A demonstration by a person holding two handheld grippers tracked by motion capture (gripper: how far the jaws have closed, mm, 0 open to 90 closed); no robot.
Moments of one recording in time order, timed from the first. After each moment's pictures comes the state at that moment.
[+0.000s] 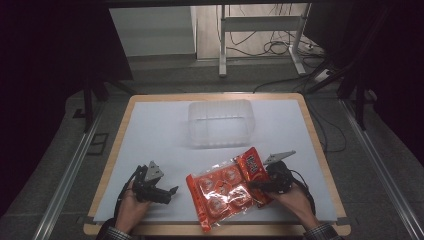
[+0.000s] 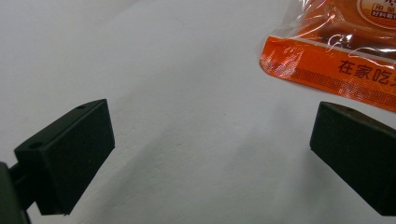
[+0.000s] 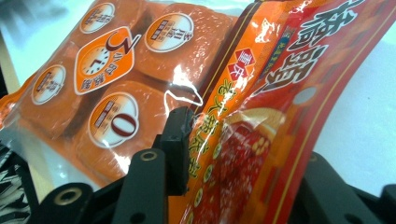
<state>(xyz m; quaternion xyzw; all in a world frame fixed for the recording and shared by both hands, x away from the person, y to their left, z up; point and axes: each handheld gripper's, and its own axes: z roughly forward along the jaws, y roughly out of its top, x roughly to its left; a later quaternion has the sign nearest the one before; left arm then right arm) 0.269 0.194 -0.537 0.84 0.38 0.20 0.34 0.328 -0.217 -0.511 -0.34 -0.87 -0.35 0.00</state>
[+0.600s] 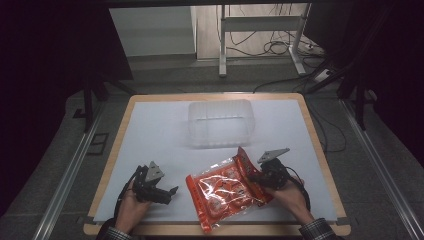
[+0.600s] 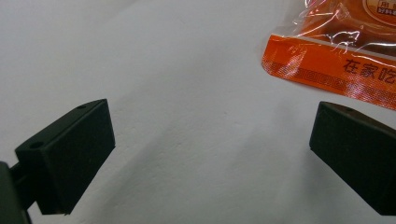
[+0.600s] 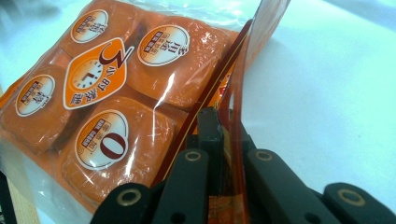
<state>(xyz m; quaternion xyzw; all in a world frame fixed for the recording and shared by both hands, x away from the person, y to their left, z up) 0.269 0.193 -0.537 0.84 0.38 0.20 0.33 0.331 -0.204 -0.503 -0.30 -0.89 -0.35 -0.04</state>
